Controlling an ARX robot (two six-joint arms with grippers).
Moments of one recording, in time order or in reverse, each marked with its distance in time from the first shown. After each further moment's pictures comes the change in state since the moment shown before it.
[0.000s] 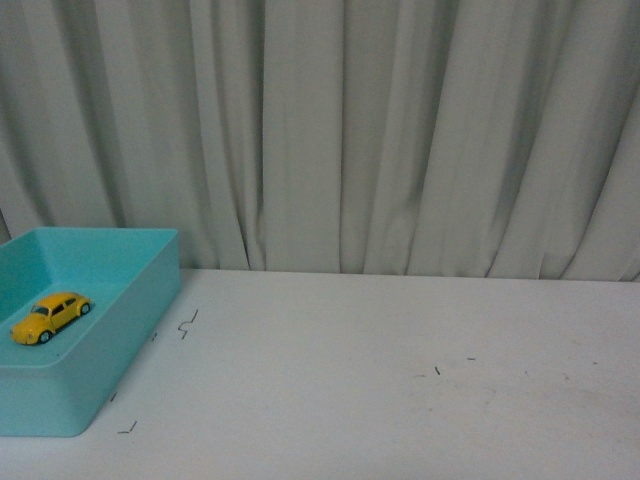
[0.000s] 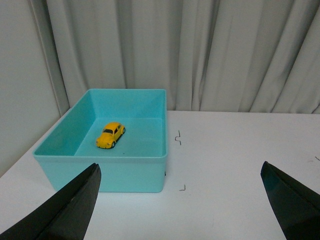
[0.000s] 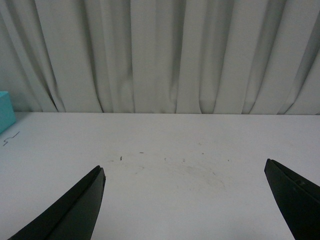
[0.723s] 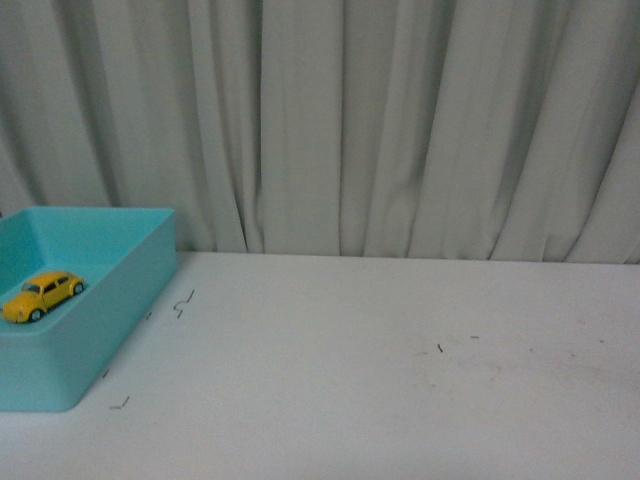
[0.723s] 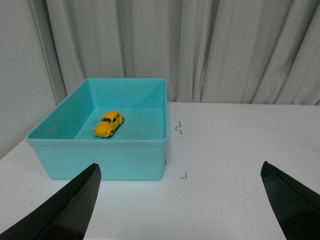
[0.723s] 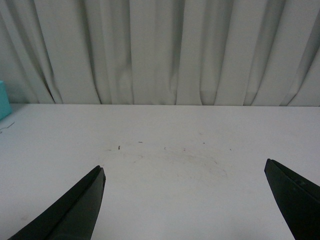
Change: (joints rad) left arm 0.000 0.000 0.000 0.002 0.000 0.000; right arm 0.000 0.000 0.000 0.002 0.002 0.000
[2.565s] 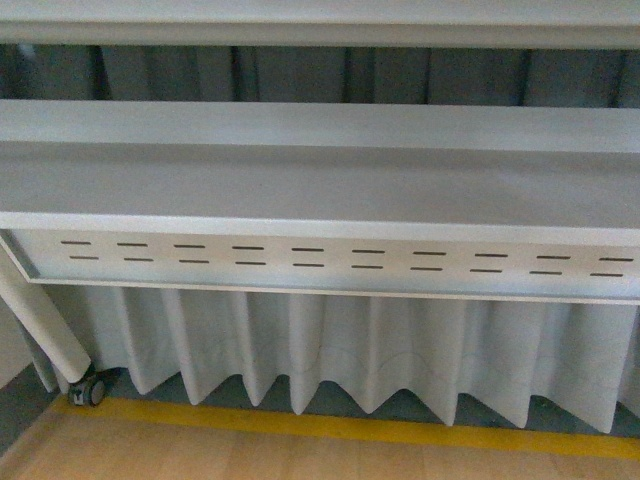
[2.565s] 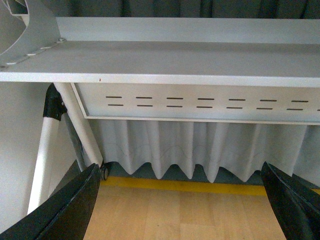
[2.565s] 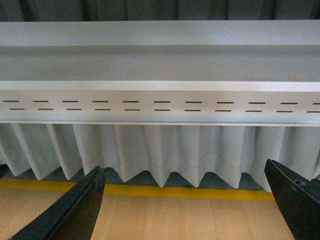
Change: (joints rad) left arm 0.000 0.000 0.000 -0.003 0.000 0.000; right arm 0.000 0.000 0.000 -0.003 0.001 0.004
